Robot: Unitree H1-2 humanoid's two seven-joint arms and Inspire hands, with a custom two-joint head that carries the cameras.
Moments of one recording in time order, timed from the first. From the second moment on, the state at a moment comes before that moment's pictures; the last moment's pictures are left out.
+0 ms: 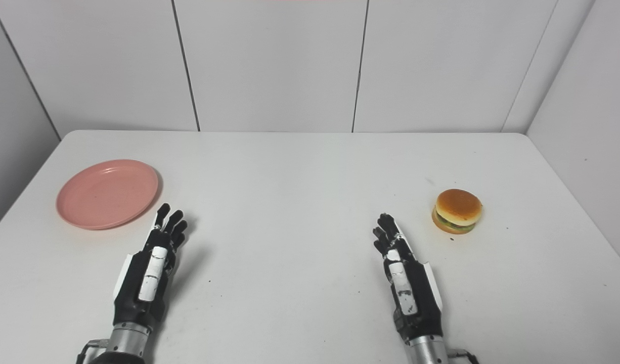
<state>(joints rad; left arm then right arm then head) 0.04 0.00 -0.02 0.00 -0.11 -0.14 -0.05 0.04 -0.04 -0.02 0.02 0.20 -0.18 0.18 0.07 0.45</state>
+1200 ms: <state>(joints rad) 0.03 -0.01 -0.04 0.05 -0.02 -0.29 0.02 0.04 -0.07 -0.03 0.10 0.28 -0.33 0.30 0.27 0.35</state>
